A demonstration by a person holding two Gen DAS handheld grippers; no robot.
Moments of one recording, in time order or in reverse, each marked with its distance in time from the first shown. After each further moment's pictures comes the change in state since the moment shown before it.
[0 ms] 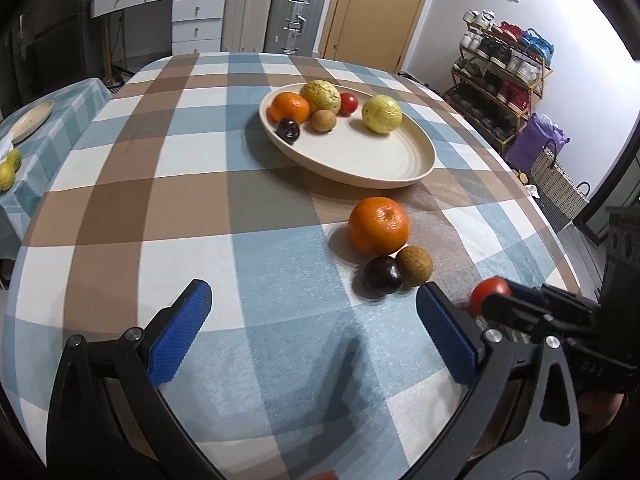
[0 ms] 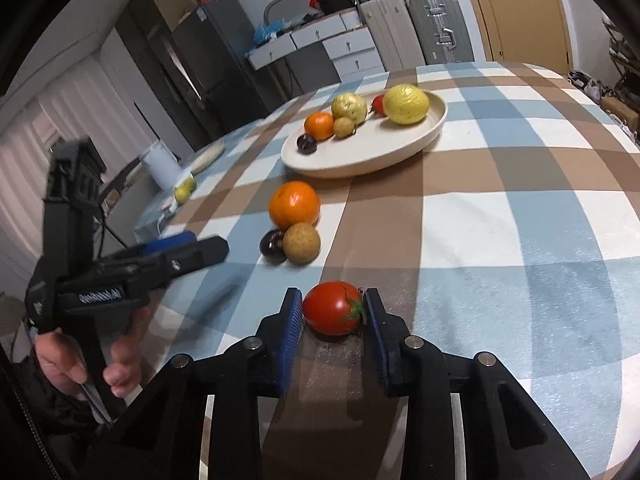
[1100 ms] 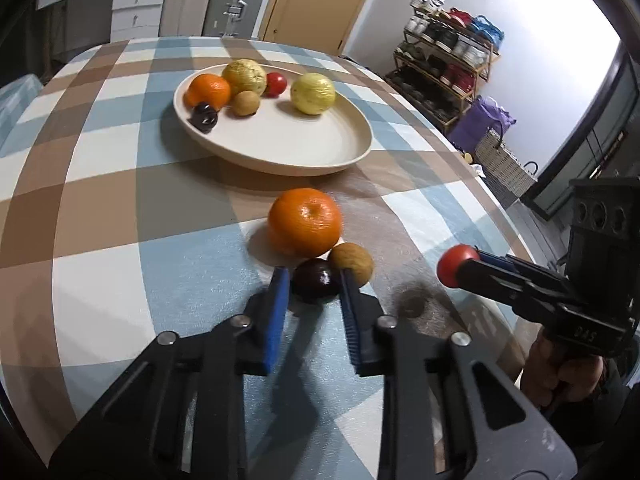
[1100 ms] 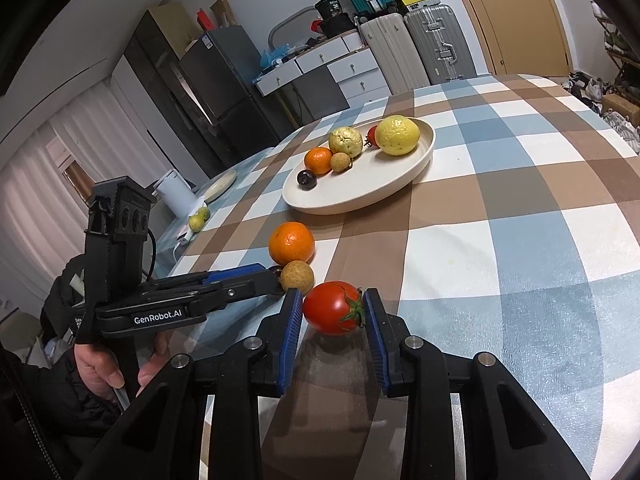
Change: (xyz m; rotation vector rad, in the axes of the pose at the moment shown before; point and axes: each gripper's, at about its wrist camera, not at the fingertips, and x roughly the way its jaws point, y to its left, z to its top) left arm 0.028 -0.018 0.006 0.069 0.054 -0.227; right arm -0.016 -0.015 0.008 0.026 -0.066 0.056
